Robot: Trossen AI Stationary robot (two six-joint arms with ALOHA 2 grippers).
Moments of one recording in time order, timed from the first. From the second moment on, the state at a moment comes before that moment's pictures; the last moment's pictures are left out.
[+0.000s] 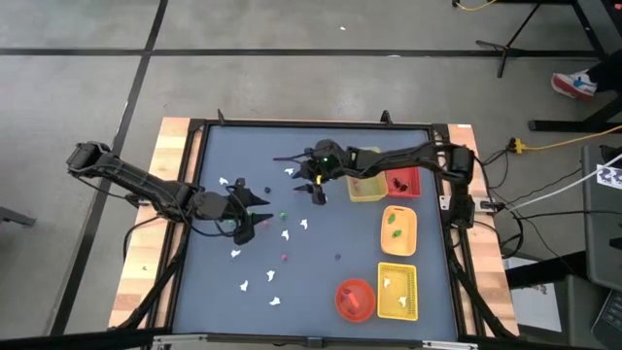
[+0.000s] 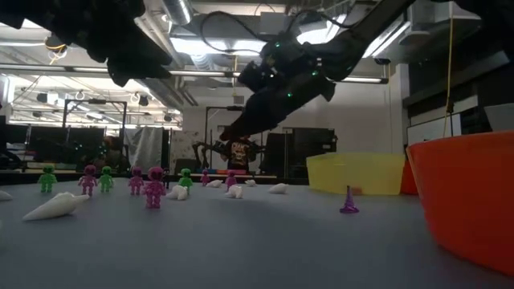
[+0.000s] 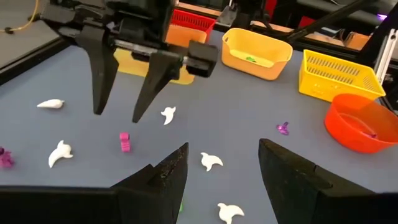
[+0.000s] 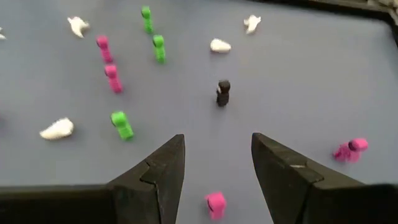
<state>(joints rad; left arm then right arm) -0.29 0.94 0.46 0.05 -0.46 -0.39 -0.26 1.98 1.23 0.15 -0.34 -0.32</state>
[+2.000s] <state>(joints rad) -0.29 0.94 0.46 0.06 -0.46 -0.41 -0.26 2.06 1.26 0.03 -0.27 -0.39</state>
